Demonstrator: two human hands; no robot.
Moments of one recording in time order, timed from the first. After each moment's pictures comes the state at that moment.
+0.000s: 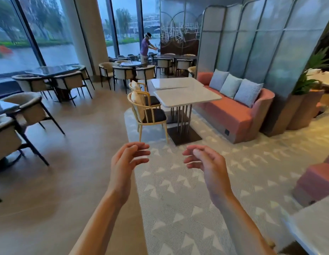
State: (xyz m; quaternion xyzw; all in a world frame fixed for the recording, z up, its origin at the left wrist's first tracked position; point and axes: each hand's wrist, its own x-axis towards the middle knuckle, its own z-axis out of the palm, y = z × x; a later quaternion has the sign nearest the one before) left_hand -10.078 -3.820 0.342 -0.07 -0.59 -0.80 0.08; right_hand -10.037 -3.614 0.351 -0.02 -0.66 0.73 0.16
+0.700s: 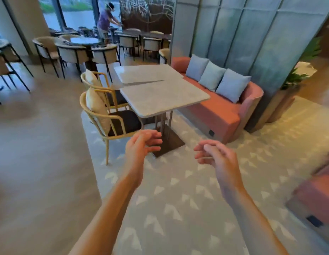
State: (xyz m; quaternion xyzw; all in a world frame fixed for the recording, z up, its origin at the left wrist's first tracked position) left_hand -10.693 -3.707 0.309 -0.07 -0.58 -0.81 -0.04; right_hand -10.593 -3.531 0.324 -0.15 -0.67 0.69 0.23
